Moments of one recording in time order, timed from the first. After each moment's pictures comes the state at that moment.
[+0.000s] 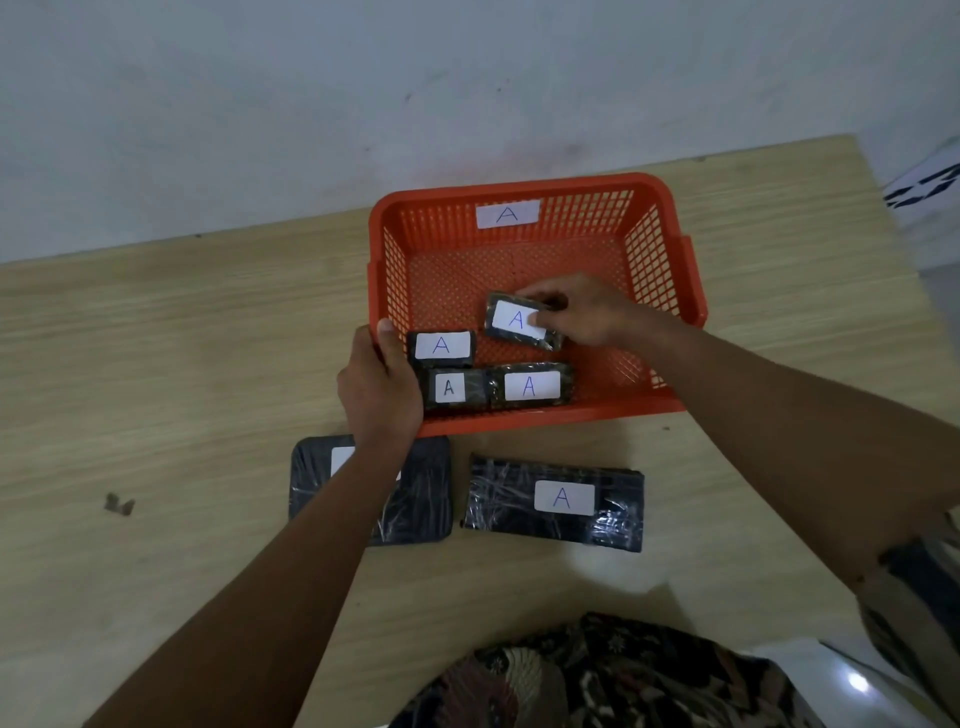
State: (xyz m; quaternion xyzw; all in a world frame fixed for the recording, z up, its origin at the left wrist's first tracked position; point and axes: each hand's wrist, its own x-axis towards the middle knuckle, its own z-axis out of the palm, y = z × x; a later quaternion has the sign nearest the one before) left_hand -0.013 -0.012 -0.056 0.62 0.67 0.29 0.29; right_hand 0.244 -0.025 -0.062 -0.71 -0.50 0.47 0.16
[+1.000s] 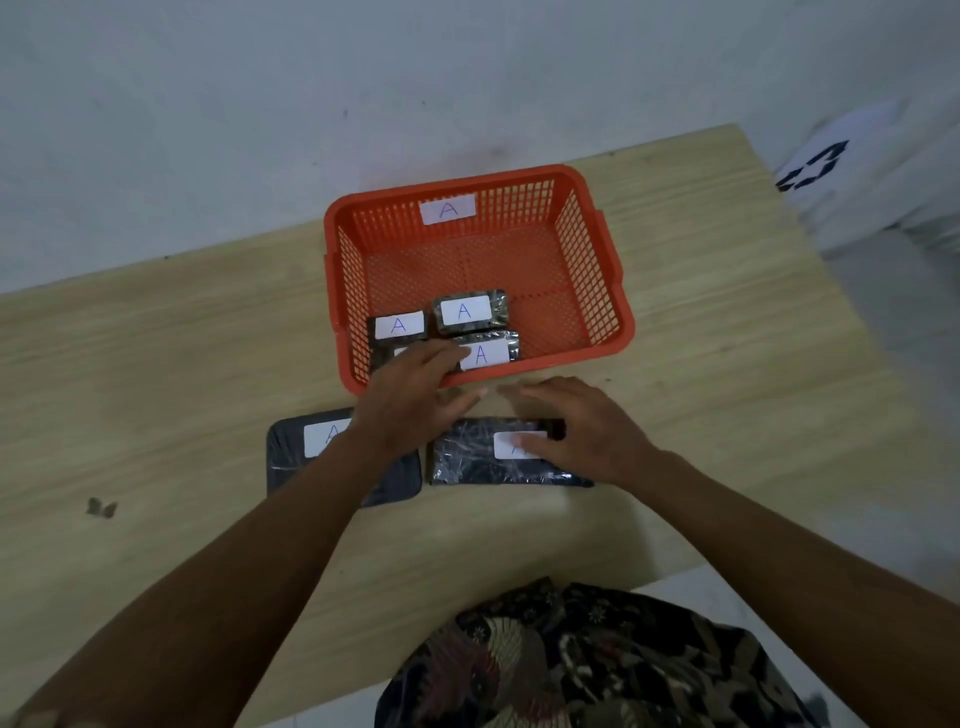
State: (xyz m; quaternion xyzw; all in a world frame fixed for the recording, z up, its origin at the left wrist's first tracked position) left_hand -0.012 -0.061 -0.046 0.94 0.25 0.13 0.18; right_hand 0.176 -0.224 -0.051 -0.74 -0.60 0.24 0.21
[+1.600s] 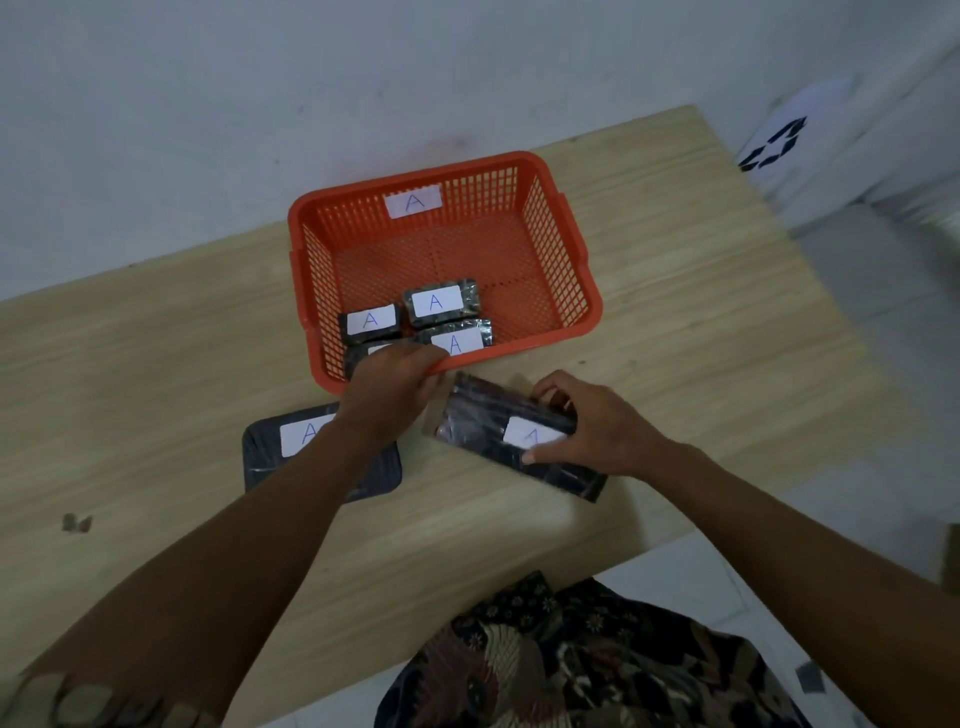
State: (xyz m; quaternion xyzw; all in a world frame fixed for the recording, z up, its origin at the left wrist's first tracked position) left_hand -0.001 -0.064 -0.042 0.95 0.25 0.10 0.17; right_hand 0.195 -0.258 -0.042 -0.74 -0.49 0.40 0.22
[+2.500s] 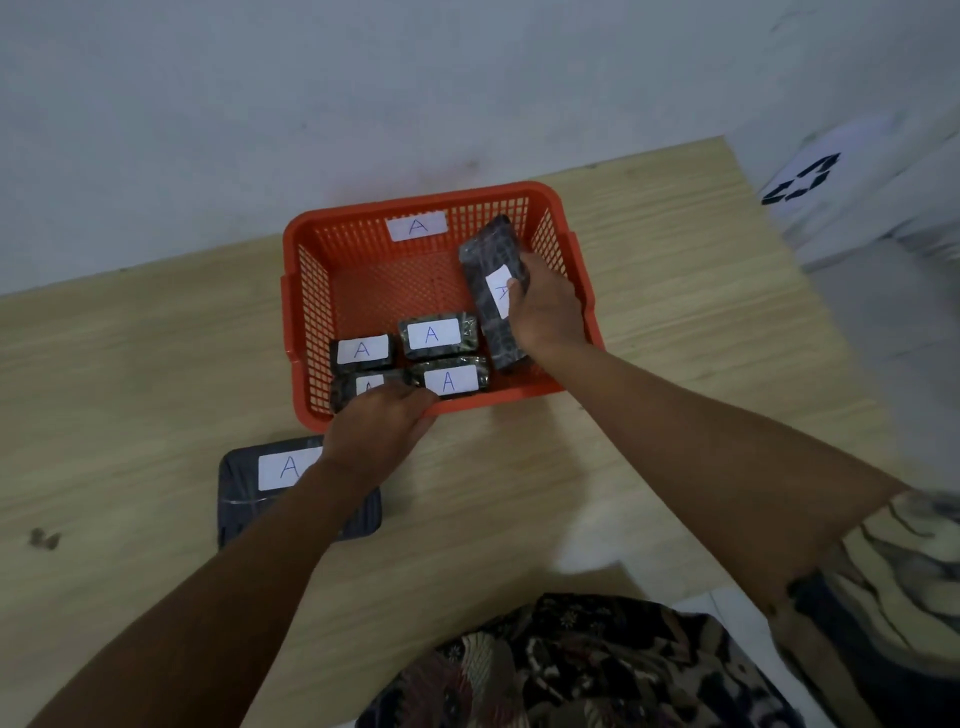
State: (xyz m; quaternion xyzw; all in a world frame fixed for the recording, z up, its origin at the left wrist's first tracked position) left_hand 0.008 -0.063 -0.048 0.95 0.27 0.04 0.15; right_hand 0.241 -0.086 -0.037 -0.86 -0.35 0.21 0.29
